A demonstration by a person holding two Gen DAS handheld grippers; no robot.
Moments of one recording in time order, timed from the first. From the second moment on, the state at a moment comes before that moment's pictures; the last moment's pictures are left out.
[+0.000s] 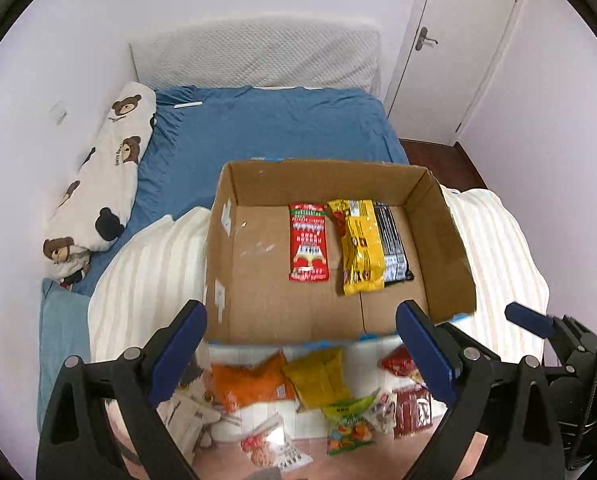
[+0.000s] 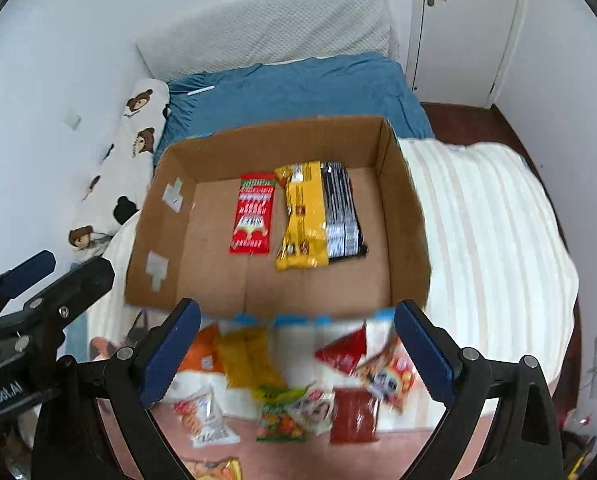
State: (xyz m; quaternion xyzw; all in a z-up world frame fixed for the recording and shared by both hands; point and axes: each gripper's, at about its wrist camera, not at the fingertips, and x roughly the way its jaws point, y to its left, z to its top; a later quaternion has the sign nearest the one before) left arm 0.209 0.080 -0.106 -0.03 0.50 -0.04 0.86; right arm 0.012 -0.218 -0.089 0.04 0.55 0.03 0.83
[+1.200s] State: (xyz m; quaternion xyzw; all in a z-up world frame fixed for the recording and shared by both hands) left arm -0.033 0.025 -0.355 0.31 0.66 -0.20 0.65; right arm -0.188 -0.235 -0.315 0.13 0.76 0.02 0.64
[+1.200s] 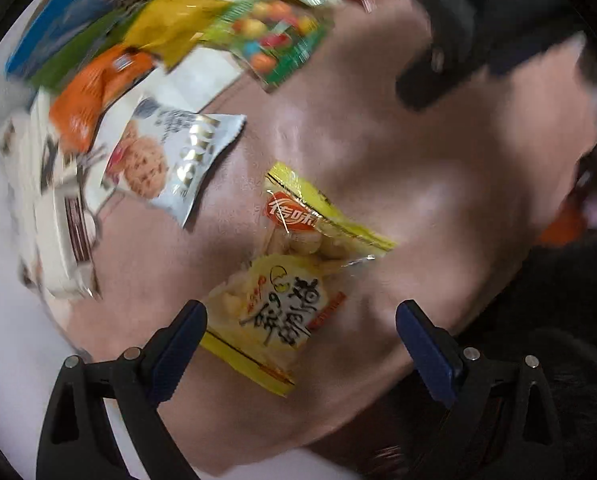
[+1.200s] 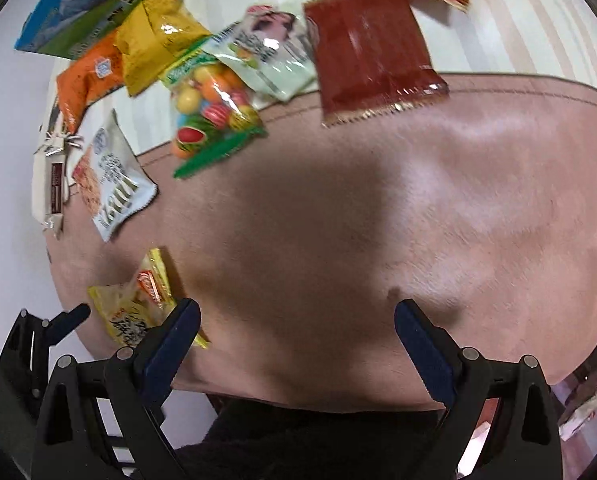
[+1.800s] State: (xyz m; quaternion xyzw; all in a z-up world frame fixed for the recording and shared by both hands) left arm 0.030 0.147 -0.361 -0.07 0.72 0.02 0.69; right arm -0.100 -0.203 -0.306 0.11 0.71 0.03 0.70
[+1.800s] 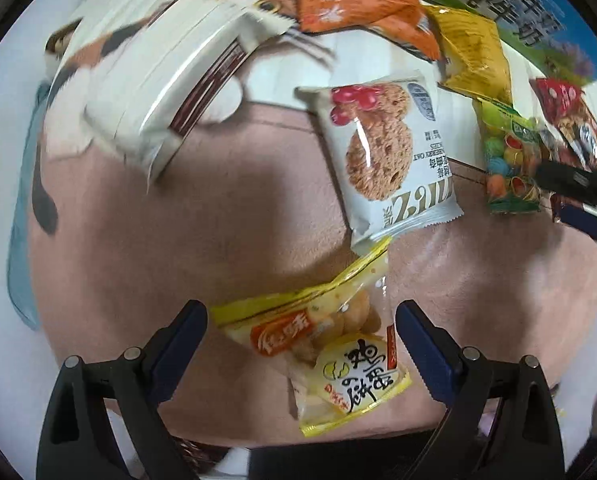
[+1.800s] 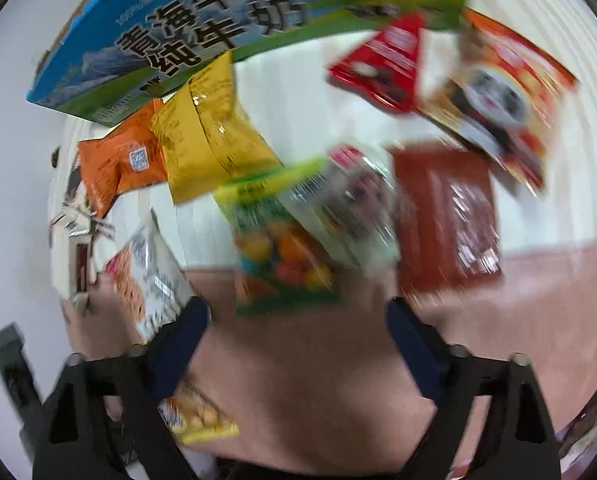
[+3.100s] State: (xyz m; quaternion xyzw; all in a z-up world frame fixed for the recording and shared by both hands) left arm -0.009 0.079 -0.387 -0.11 0.72 0.06 0.68; right arm -0.183 -0.199 -0.345 -0.01 0.70 0.01 0.71
